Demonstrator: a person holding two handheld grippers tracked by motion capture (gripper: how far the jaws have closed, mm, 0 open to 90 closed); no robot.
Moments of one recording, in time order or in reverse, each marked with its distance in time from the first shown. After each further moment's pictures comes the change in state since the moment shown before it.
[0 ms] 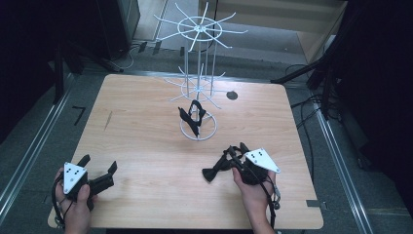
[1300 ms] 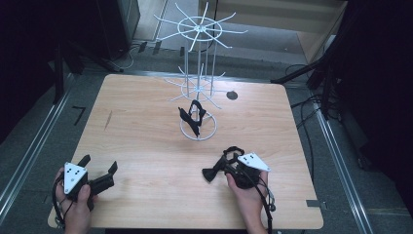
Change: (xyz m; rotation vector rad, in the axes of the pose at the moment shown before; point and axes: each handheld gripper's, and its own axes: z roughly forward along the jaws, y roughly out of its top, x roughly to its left) left arm 0.000 0.000 0.000 0.003 -0.004 -0.002; right arm 0.008 -0.033 0.020 0.166 0.059 0.065
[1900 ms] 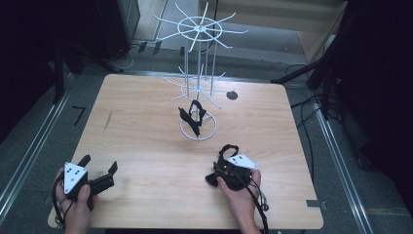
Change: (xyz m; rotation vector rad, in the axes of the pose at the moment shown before) left arm 0.000 0.000 0.000 0.001 -0.002 -0.001; right arm 0.017 -0.008 0.017 0.140 -0.007 -0.005
